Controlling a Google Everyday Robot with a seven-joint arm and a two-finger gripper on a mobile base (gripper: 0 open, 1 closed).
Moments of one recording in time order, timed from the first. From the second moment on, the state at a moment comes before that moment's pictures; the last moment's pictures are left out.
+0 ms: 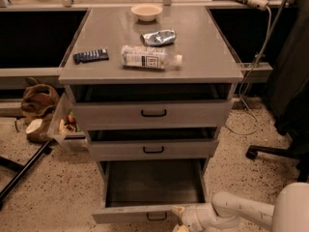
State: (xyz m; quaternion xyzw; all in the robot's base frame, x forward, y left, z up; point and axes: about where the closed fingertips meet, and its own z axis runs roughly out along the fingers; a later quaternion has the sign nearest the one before) arm 0.400 -0.068 0.266 -0.44 0.75 0.44 0.23
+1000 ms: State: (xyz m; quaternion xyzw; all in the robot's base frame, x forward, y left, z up) arm 0.404 -0.068 0.225 -0.42 0.76 0.45 0.21
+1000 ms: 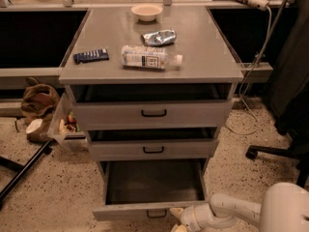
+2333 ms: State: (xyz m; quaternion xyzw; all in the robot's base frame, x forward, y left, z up) arm 0.459 -0.043 0.209 -0.43 0.75 0.45 0.22
